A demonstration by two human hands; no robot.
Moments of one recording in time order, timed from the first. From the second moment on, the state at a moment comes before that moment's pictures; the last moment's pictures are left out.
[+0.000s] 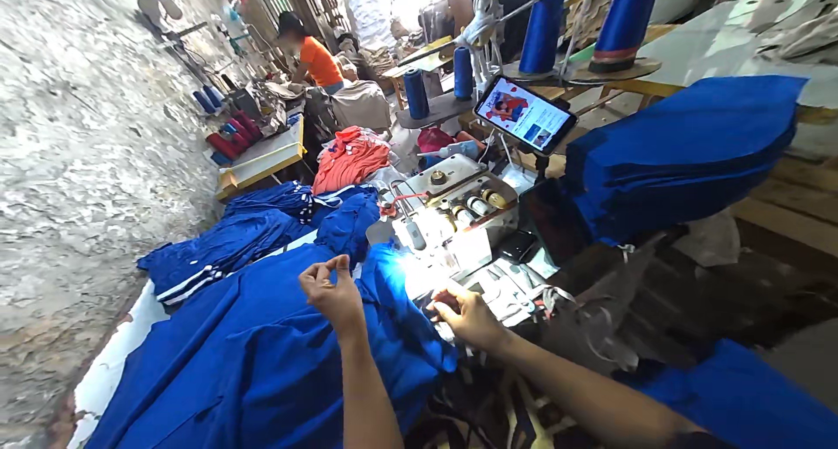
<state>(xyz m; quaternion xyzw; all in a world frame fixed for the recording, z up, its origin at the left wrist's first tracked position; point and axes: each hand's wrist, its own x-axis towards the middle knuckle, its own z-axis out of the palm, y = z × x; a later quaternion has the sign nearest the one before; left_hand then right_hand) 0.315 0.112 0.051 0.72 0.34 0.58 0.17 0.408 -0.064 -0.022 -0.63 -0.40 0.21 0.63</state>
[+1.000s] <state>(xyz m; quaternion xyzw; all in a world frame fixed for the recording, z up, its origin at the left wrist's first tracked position) 0.305 0.108 0.012 0.61 0.44 0.57 0.32 0.458 -0.107 -0.015 -0.92 -0.35 0.17 0.09</state>
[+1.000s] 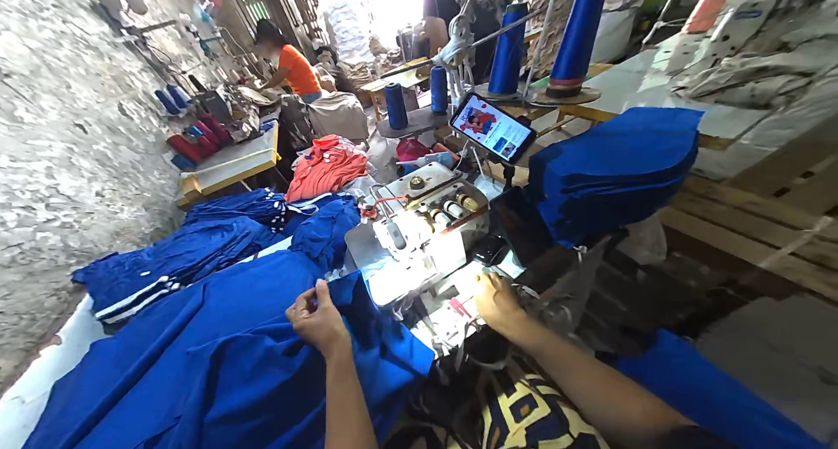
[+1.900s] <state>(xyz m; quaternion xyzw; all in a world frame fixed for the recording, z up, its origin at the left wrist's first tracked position) 0.296 0.013 -0.021 0.76 0.00 0.64 0.15 0.433 -0.030 -0.015 -0.71 -0.51 -0.33 0.36</state>
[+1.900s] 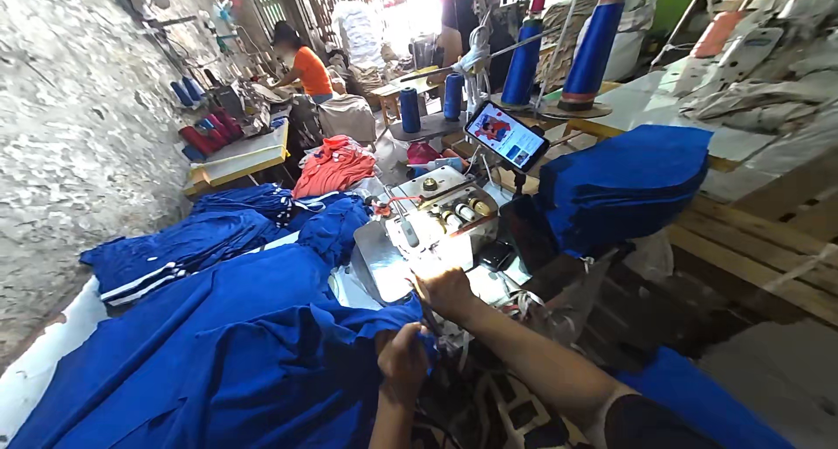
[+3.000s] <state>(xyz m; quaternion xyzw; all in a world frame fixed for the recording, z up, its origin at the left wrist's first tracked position) 0.371 0.059 0.025 0.86 0.36 0.29 0.20 0.564 -0.051 0.206 -0.59 -0.34 -0.02 0.73</state>
